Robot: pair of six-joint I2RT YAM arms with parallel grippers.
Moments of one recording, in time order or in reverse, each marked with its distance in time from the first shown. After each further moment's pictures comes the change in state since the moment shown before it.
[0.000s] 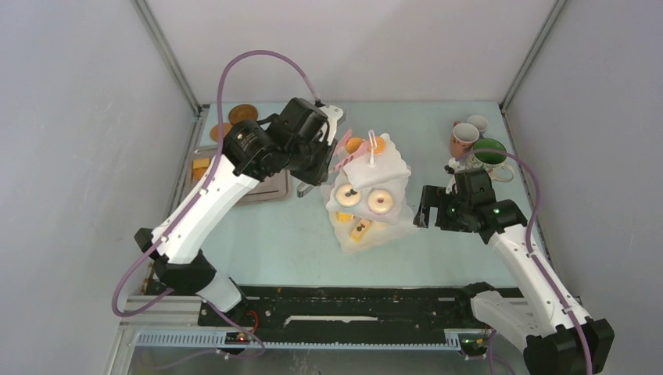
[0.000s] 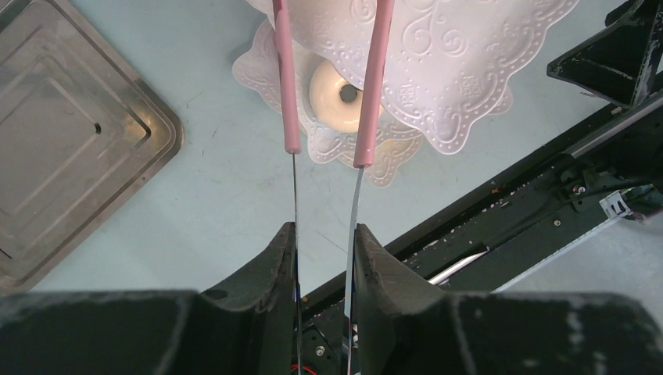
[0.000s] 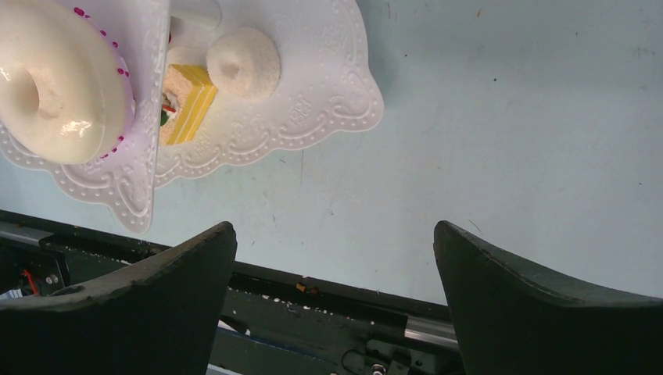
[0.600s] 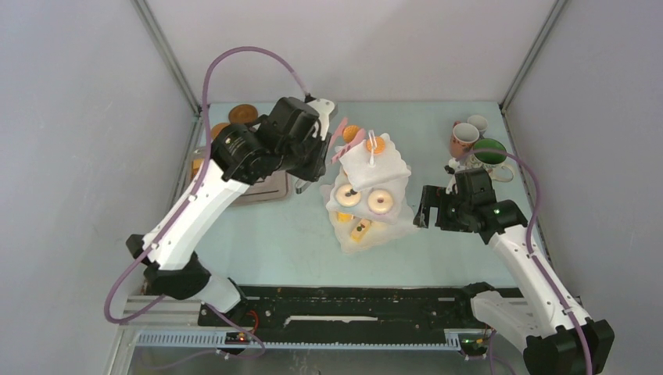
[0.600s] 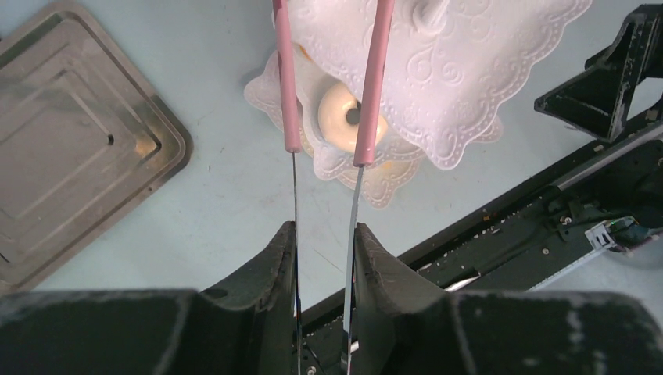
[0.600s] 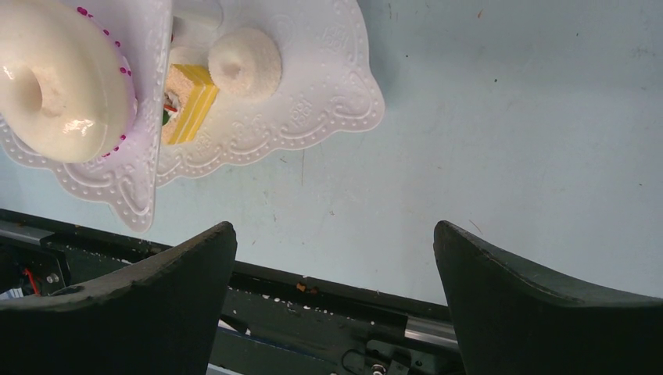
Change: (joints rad) left arm 0.001 -0.080 -0.053 0.060 -0.039 -0.041; right arm -0.002 -0.001 0.000 0.000 -0.004 -0.002
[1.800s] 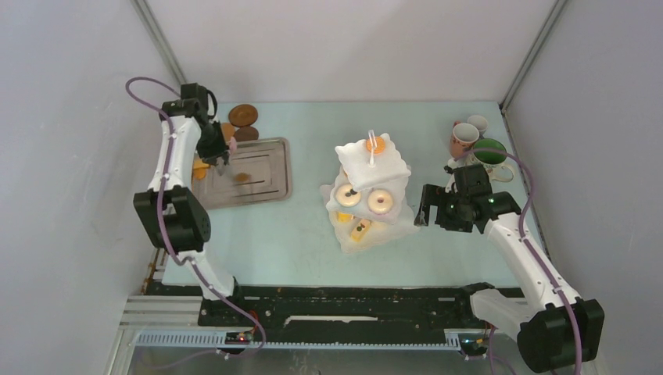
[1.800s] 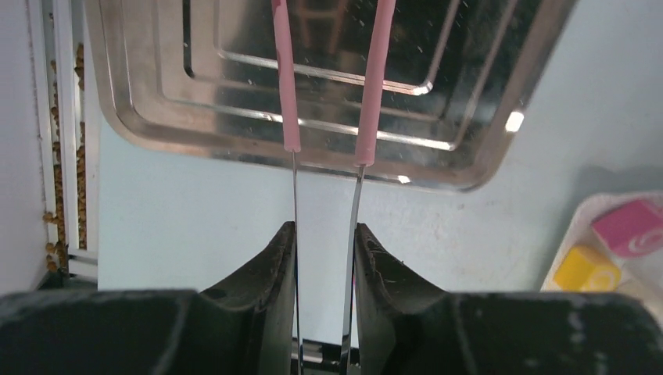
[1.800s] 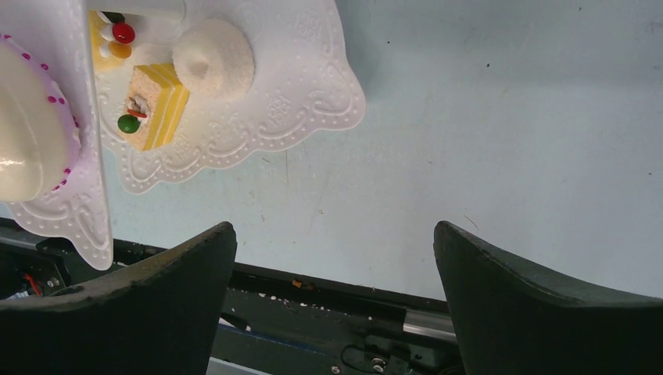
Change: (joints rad) left arm 0.989 0.368 -0.159 0.109 0.142 0.082; right arm -0.054 0.103 0.000 0.000 -0.032 -0.012
